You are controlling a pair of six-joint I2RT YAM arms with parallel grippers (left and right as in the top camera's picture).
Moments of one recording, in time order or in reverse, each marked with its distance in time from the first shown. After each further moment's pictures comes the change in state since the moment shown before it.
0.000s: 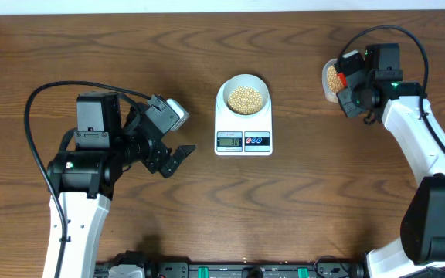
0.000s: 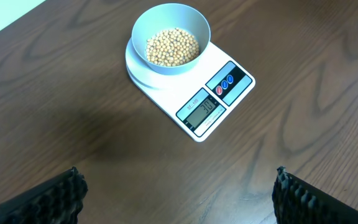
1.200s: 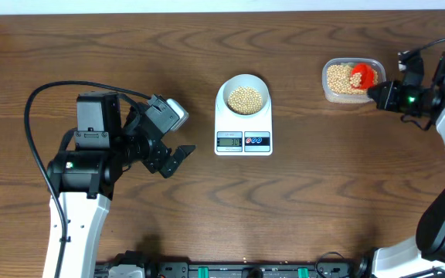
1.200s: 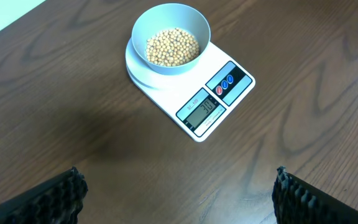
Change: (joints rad) left arm 0.000 0.000 0.000 0.000 0.000 0.000; right arm -0.348 0.000 -0.001 0.002 -0.641 0.359
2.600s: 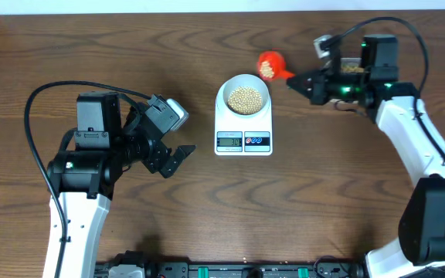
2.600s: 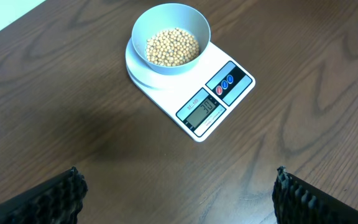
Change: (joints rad) left arm 0.000 0.000 0.000 0.000 0.000 0.000; right arm 0.394 0.000 -0.001 0.240 -0.311 0.081
